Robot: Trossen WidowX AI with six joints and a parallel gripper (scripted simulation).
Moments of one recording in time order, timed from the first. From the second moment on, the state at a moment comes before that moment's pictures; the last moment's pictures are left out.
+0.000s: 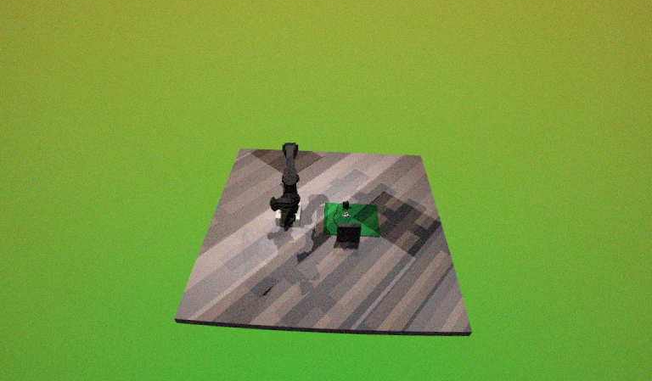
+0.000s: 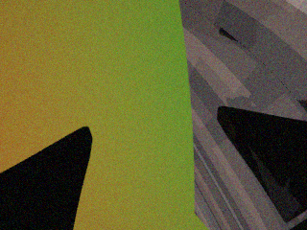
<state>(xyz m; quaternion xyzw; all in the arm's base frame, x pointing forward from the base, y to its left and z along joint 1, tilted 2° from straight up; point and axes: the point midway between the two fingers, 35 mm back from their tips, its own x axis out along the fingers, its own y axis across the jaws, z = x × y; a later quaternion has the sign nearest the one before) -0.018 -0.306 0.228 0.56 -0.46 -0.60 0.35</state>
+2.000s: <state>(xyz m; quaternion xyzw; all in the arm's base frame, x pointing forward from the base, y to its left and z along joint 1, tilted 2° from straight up) 0.320 0.060 0.067 0.12 -0.68 -0.14 -0.71</state>
